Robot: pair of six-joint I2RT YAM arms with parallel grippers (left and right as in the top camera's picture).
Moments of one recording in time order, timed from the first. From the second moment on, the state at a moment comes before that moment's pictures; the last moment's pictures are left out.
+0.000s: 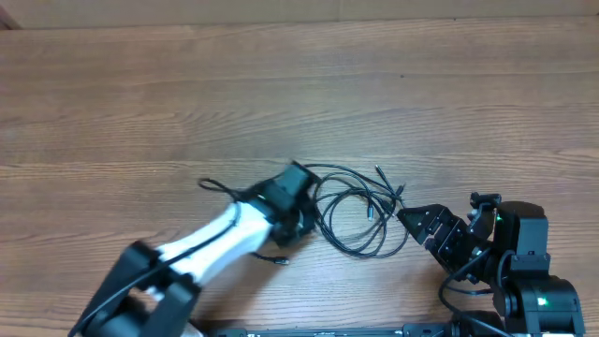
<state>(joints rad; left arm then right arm) -0.63 1.59 0.81 -0.41 0.21 -1.21 -0.01 0.63 0.65 -0.96 -0.56 0.76</state>
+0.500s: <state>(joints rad) -0.40 1.12 0.96 -0.43 0.31 -0.80 -0.01 0.63 0.65 -0.96 -0.74 0.83</state>
